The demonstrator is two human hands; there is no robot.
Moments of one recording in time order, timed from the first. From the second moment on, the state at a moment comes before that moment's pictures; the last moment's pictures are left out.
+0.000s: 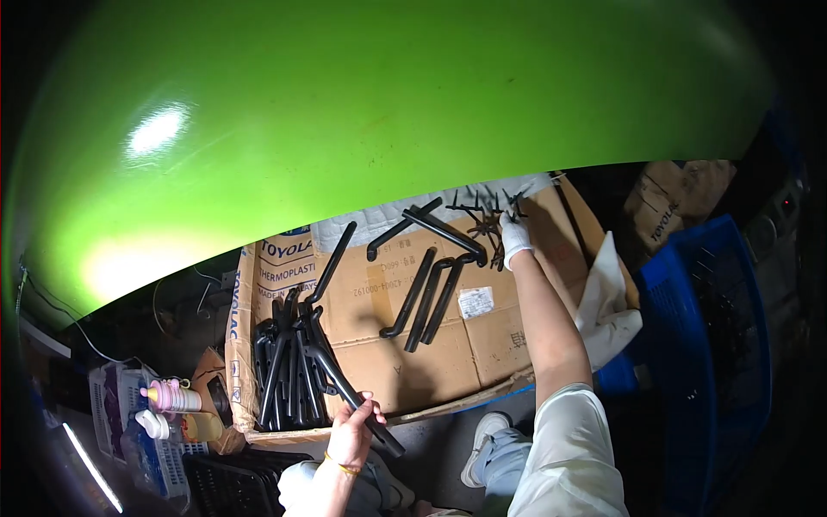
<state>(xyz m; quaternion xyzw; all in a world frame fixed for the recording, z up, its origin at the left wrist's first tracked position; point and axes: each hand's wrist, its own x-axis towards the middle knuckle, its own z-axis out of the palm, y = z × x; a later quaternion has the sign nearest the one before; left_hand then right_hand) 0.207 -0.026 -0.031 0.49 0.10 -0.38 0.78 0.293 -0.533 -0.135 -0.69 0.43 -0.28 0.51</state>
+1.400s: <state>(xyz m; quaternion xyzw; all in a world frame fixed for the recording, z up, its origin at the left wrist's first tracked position) 0.029 0.126 0.063 0.41 -0.14 -0.51 0.74 0.015 -0.068 0.095 -0.58 0.28 -0.03 0.76</state>
